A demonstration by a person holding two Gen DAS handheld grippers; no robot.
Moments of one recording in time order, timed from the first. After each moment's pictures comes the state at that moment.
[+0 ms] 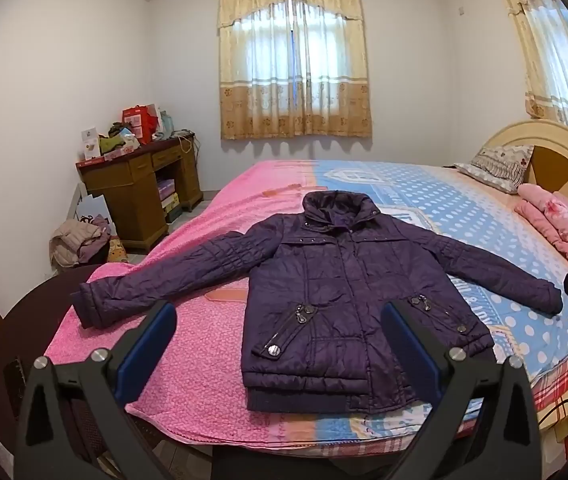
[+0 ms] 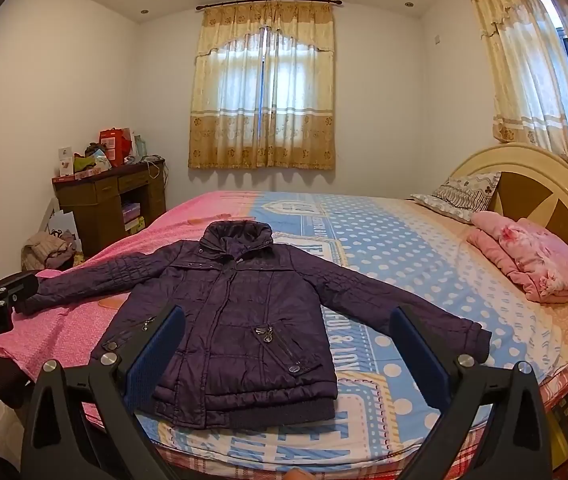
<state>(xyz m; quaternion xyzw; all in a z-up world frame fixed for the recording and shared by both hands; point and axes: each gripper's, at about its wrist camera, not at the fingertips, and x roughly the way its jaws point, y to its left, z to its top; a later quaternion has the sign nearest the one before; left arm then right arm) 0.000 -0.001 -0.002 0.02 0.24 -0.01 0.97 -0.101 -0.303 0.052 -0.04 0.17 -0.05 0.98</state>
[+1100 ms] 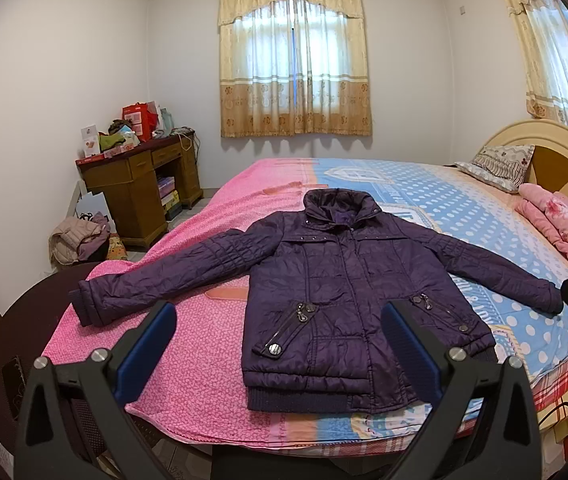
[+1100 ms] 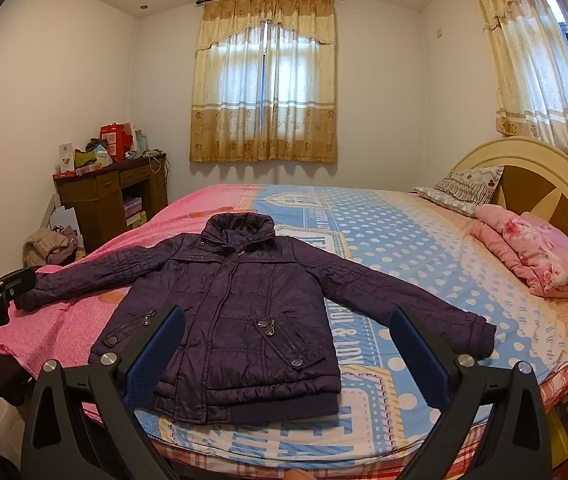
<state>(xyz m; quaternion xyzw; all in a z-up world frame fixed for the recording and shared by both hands) 0.000 -0.003 -0.002 0.02 0.24 -0.01 0.97 -0.094 -0.303 0.039 -0.04 0.19 -0.05 0.98</state>
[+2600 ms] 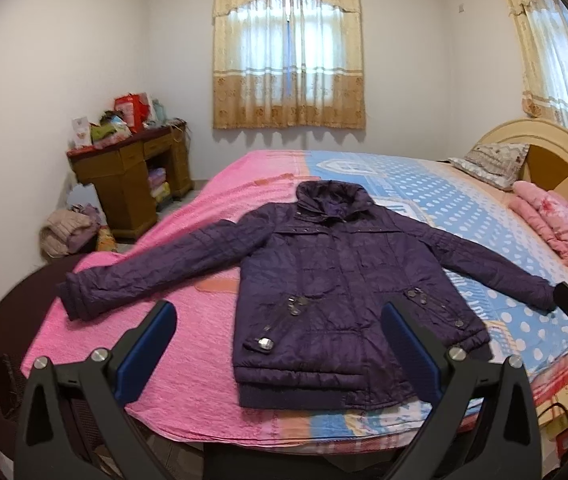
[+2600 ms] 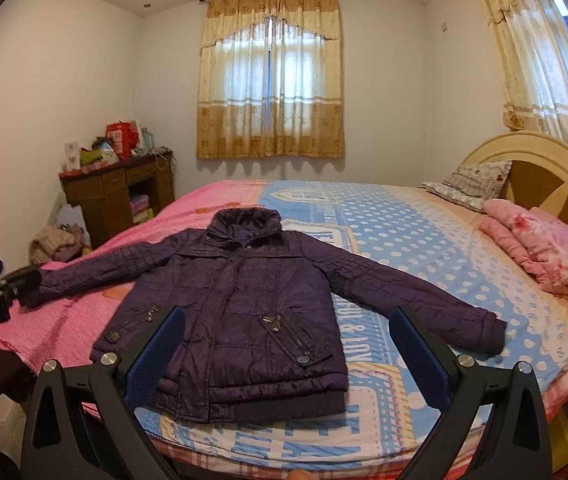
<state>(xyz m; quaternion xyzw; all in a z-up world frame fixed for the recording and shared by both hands) 0.007 -0.002 -0.017 0.01 0.26 -0.03 0.97 -0.086 -0.309 0.025 -0.02 0.19 -0.02 0.98</state>
